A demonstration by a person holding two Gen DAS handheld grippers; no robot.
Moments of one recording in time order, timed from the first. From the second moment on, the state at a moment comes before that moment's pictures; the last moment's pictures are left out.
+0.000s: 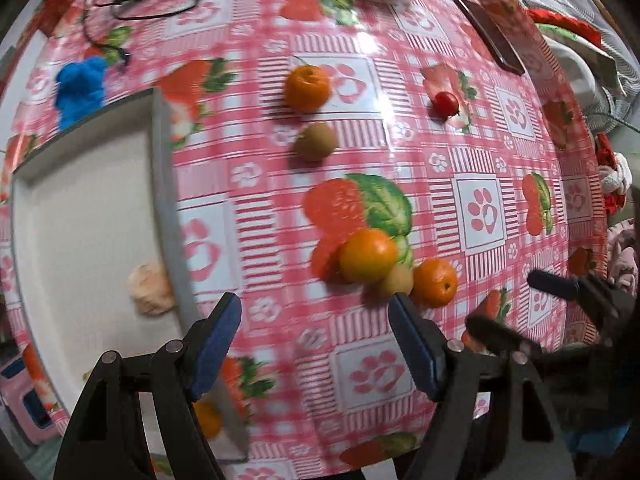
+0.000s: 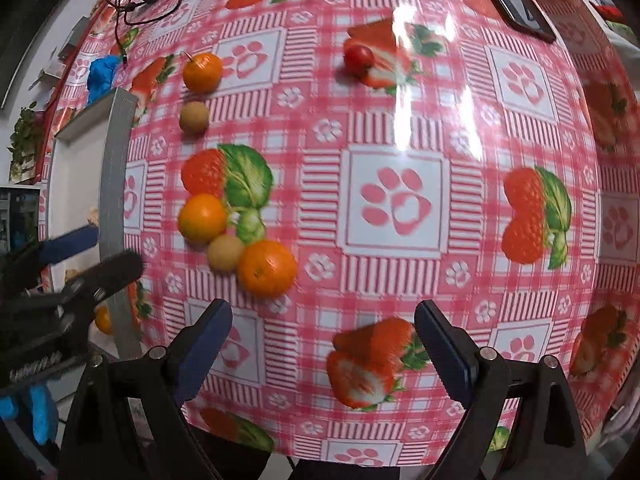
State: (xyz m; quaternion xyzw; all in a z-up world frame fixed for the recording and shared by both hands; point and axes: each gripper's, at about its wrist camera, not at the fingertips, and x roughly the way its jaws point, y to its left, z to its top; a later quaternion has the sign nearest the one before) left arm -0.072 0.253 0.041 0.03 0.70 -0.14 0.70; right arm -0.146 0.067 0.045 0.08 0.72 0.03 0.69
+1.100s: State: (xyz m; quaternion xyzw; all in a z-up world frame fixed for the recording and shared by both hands) left arm -0.060 0.221 0.005 0.03 0.71 -0.12 0.70; right arm -0.169 0.041 0.031 0.08 0.72 0.08 0.68
